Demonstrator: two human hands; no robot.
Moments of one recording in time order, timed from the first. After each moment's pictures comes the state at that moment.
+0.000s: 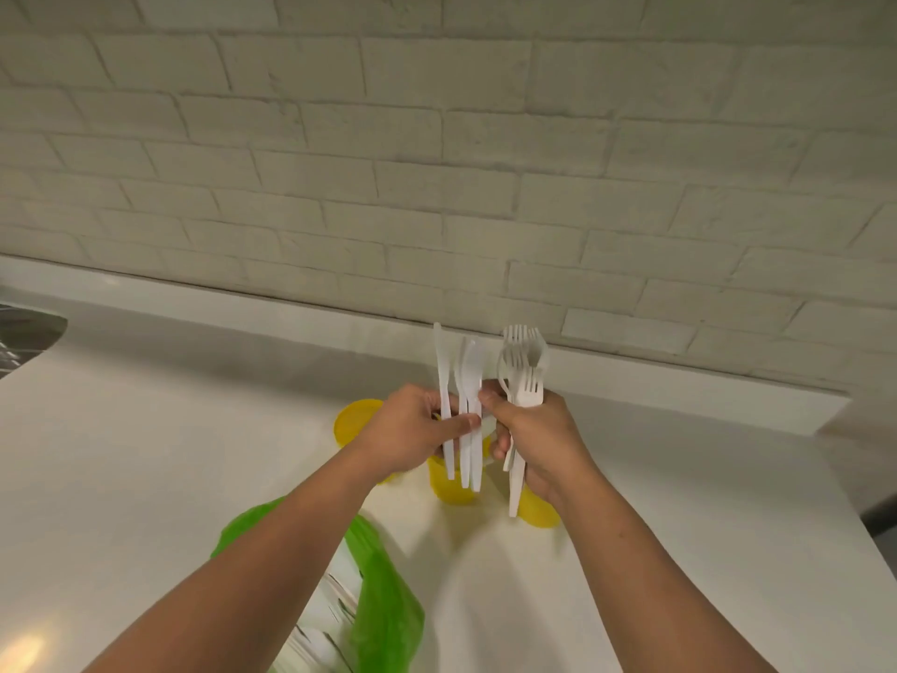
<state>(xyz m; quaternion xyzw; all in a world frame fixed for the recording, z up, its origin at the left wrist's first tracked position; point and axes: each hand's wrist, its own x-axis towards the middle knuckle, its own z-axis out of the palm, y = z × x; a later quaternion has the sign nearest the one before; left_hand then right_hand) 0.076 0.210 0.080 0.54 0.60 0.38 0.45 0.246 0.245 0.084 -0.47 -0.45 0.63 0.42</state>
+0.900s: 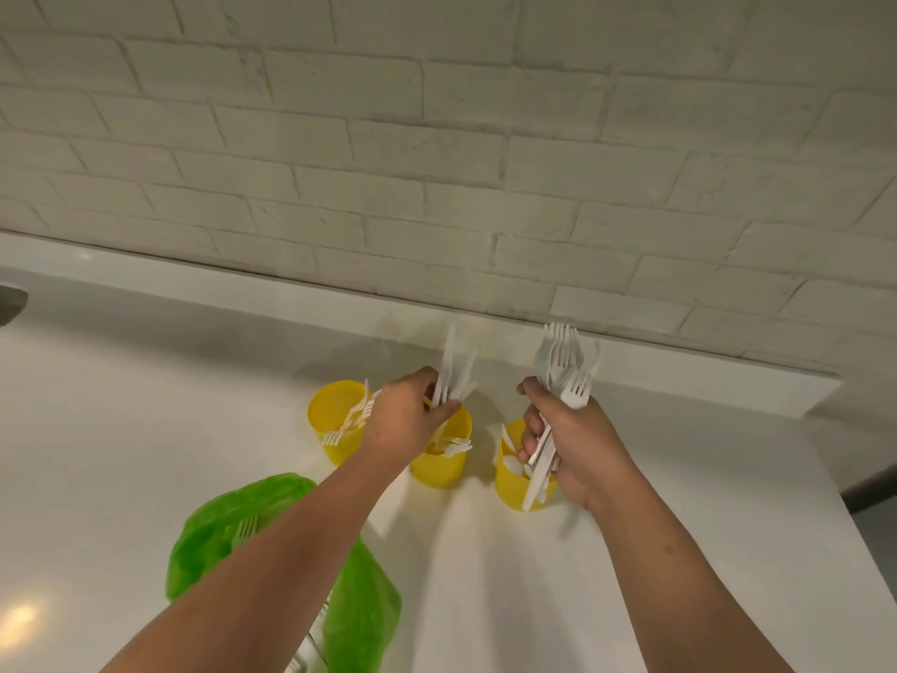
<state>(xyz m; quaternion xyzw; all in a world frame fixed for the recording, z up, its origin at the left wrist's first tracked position) 0.091 0.251 0.015 0.60 0.71 0.33 0.17 0.297 0.254 0.074 -0.49 -0.37 0.68 0.41</state>
